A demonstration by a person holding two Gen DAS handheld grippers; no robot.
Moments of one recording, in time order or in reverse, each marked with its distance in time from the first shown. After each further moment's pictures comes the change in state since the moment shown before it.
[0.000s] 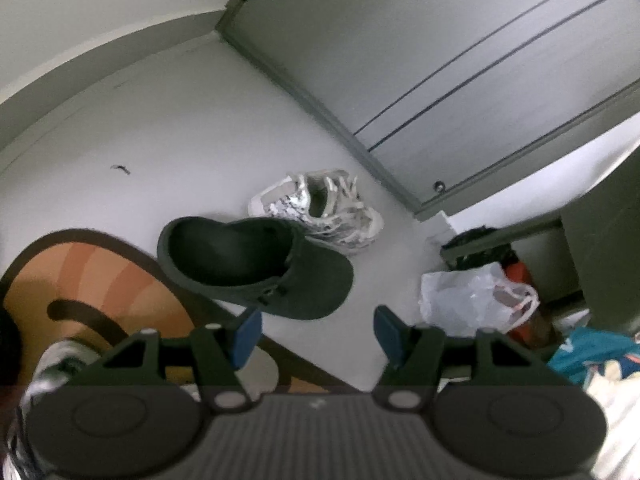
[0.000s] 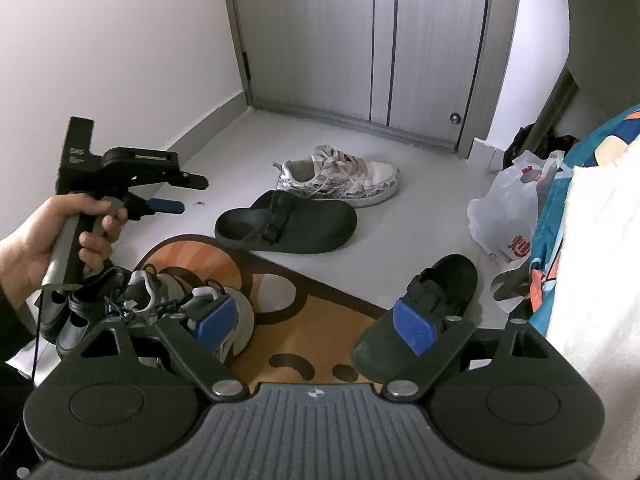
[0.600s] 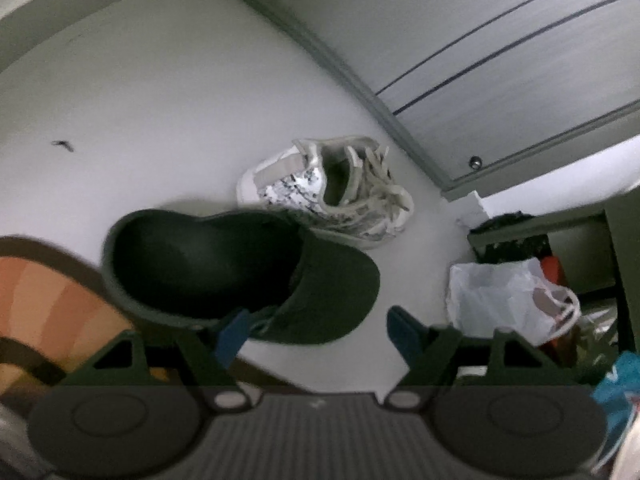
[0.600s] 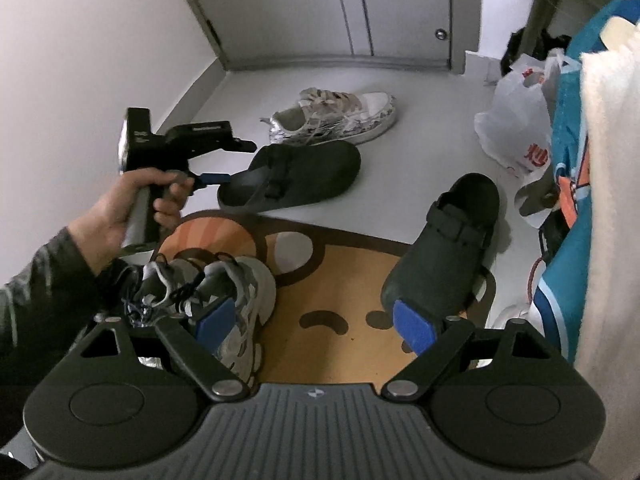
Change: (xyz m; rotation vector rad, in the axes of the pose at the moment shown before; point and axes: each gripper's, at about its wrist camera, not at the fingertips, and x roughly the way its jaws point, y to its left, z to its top) left arm 0.131 0.010 0.030 -0.052 0.129 -0.008; right arm 0.028 -0.026 -0.010 0.290 0.177 0.095
